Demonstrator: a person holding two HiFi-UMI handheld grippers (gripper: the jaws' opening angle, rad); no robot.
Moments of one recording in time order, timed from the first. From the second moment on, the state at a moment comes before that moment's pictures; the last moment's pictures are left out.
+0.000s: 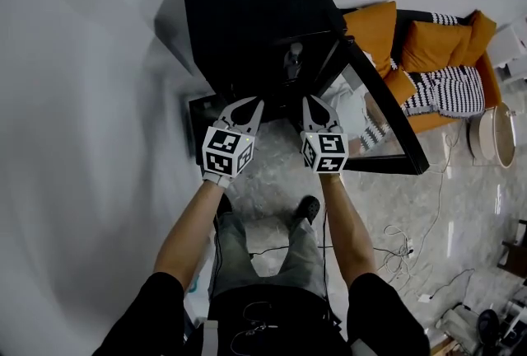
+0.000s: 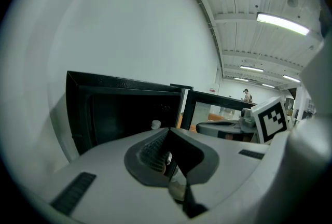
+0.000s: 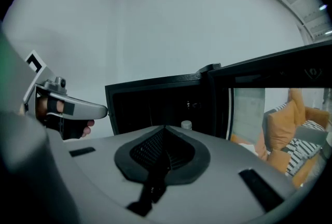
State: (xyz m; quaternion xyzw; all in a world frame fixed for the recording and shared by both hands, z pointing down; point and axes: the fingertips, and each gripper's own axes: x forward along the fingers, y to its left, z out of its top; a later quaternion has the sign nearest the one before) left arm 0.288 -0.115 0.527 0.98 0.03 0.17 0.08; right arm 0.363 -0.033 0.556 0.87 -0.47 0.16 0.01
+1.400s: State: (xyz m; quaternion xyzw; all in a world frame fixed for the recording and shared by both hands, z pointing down) left arm 0.339 -0.172 0.592 0.99 0.03 0.11 0.04; right arm 0.509 -0.144 0.671 0.91 -0.39 0.10 0.04
